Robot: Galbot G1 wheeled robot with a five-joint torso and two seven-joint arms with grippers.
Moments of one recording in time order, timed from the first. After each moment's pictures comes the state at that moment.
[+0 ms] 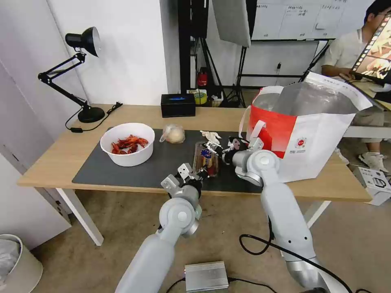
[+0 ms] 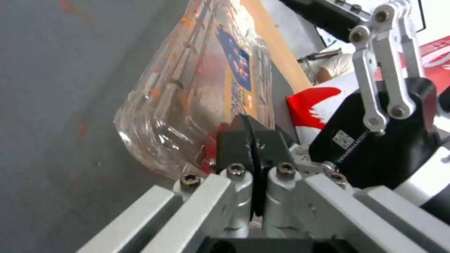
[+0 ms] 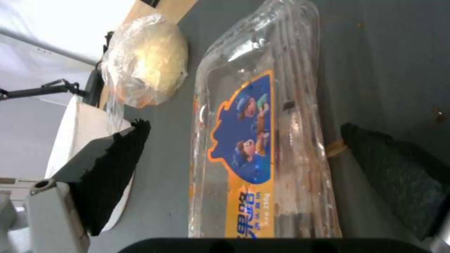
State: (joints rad) left arm 0.96 -1.48 -0.03 -1.82 -1.14 0.19 -0.58; right arm -0.66 1.42 0.31 1.57 1.47 -0.72 0.65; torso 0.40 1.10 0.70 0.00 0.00
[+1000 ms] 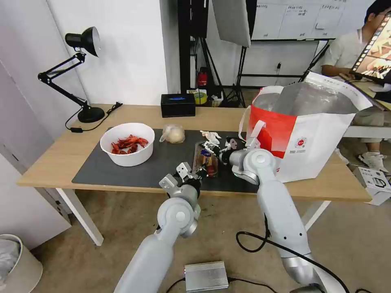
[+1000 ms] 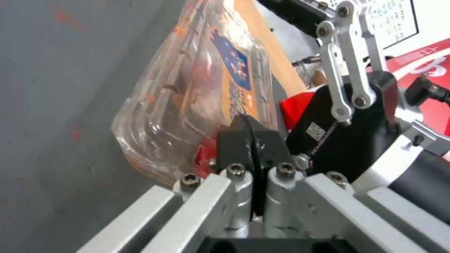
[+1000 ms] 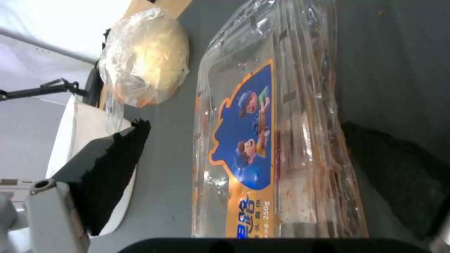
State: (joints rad) left arm 0.97 -1.48 -0.04 -1.84 -1.14 0.19 -0.58; right arm -0.64 1.44 0.30 1.53 1.46 -0.72 0.65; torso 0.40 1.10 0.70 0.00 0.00
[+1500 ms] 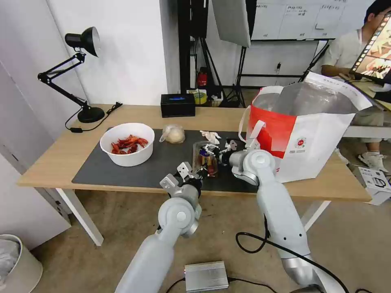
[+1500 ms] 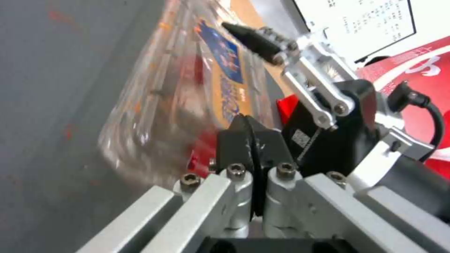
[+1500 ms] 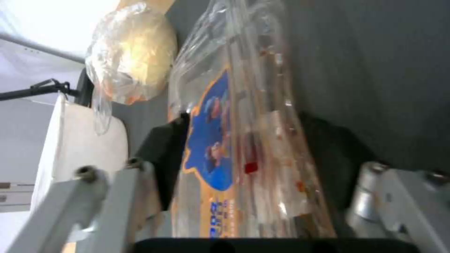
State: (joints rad) left arm 0.97 -1.48 -0.04 -1.84 -1.14 0.19 -0.58; right arm -0.65 1.45 0.31 1.53 1.47 -0.72 0.68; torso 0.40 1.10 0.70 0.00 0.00
